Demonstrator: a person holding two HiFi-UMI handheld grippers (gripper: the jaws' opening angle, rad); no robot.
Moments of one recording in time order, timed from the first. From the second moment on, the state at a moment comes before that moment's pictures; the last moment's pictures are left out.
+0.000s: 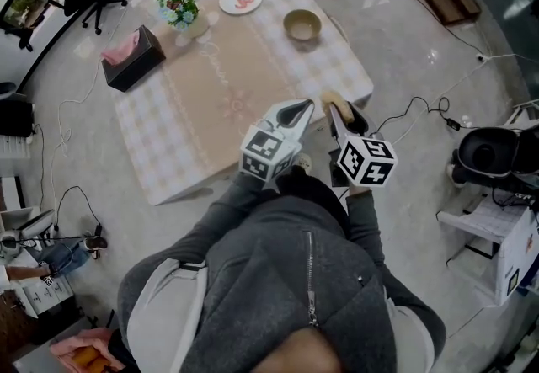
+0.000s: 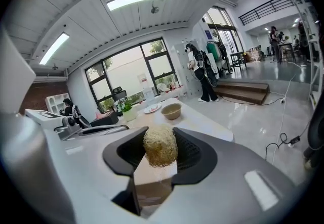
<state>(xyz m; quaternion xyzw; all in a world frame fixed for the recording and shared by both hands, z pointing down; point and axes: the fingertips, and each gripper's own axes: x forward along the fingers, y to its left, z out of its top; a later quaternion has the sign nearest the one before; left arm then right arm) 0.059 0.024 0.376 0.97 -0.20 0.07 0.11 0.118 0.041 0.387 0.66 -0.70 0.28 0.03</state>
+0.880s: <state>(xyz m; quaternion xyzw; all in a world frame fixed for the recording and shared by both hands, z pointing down) 0.109 -0.063 0.393 0.96 -0.25 0.08 0.11 0.174 -0.042 0.411 0.61 -0.73 0.30 0.04</state>
